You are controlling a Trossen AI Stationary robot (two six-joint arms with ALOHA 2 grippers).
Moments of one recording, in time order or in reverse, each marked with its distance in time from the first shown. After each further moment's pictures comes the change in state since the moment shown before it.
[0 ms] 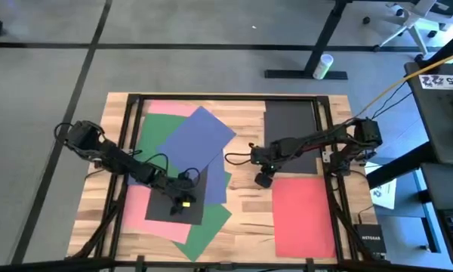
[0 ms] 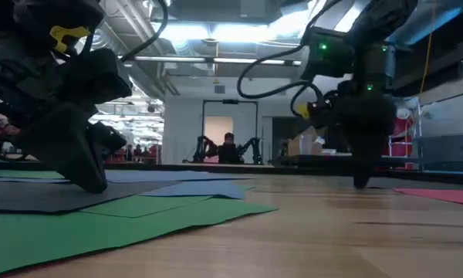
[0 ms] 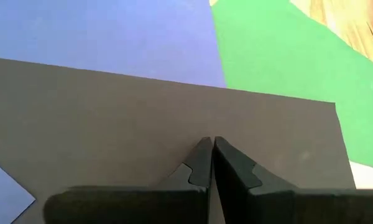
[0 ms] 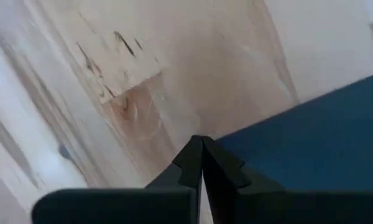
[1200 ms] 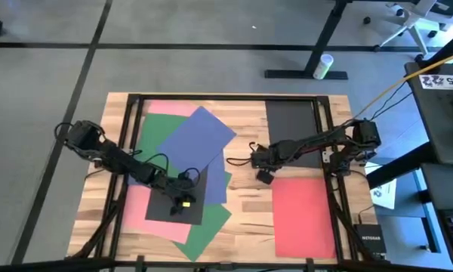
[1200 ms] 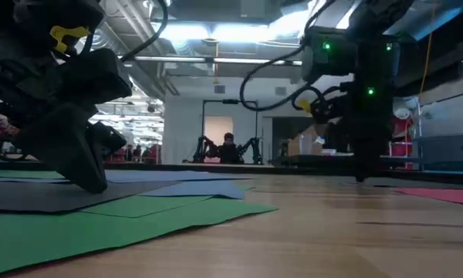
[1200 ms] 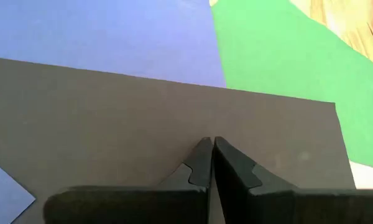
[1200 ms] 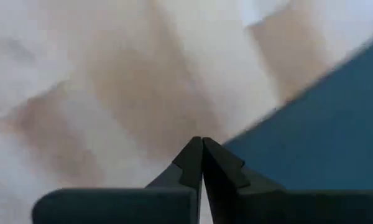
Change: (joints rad) left arm 0.000 0.000 0.000 0.000 0.000 -0.005; right arm 0.035 0.005 0.060 -0.139 0.307 0.124
